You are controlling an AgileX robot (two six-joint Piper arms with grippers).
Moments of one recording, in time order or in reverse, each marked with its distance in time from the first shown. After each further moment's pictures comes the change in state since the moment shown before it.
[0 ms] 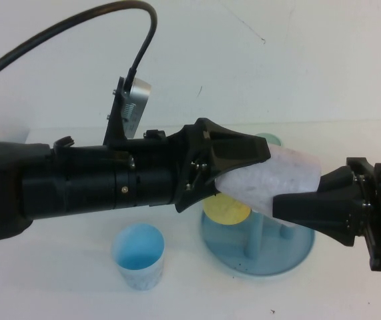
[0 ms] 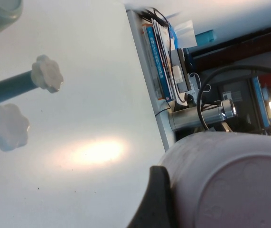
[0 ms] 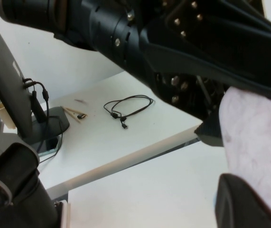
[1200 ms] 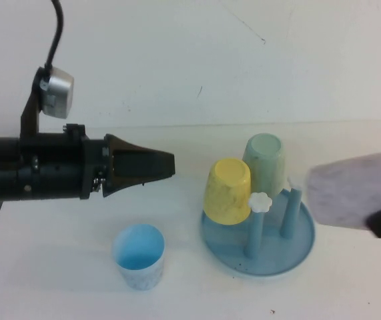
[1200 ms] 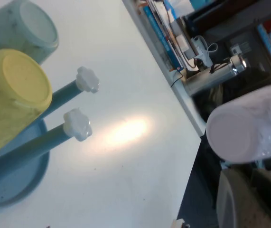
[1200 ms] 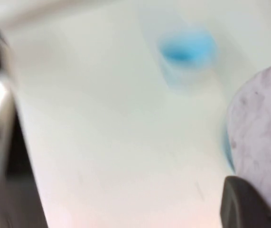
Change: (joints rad) right arm 0.000 -0.274 -0.344 -0.910 -0.029 0.815; left arm 0.381 0.002 -0.001 0.199 0.417 0.221
